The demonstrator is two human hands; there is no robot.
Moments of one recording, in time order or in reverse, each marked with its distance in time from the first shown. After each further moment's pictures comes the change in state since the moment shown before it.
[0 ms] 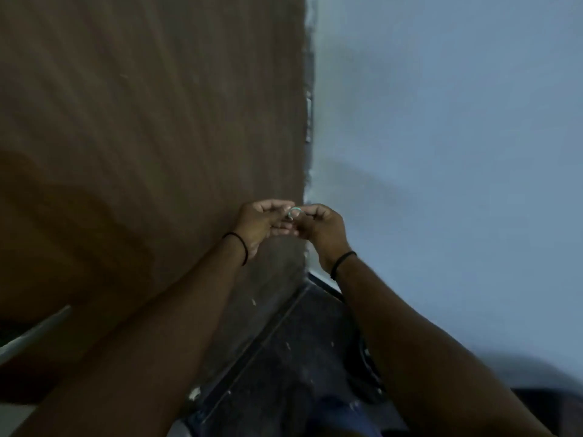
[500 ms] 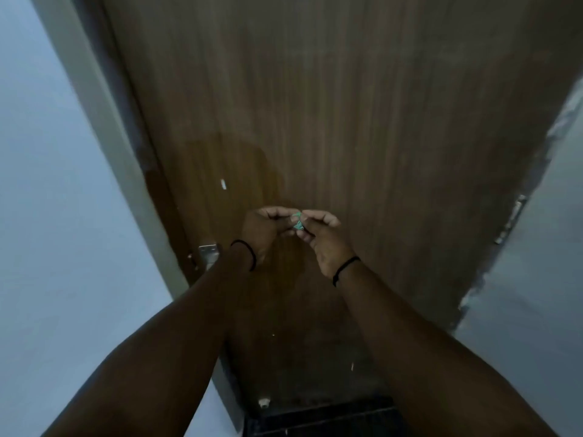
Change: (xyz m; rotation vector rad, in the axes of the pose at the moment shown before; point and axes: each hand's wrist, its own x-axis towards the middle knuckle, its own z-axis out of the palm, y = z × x) left_hand -0.154 0.084 -0.156 -0.019 0.763 0.300; right_hand -0.024 -0.035 0.228 0.256 -0.768 0.172
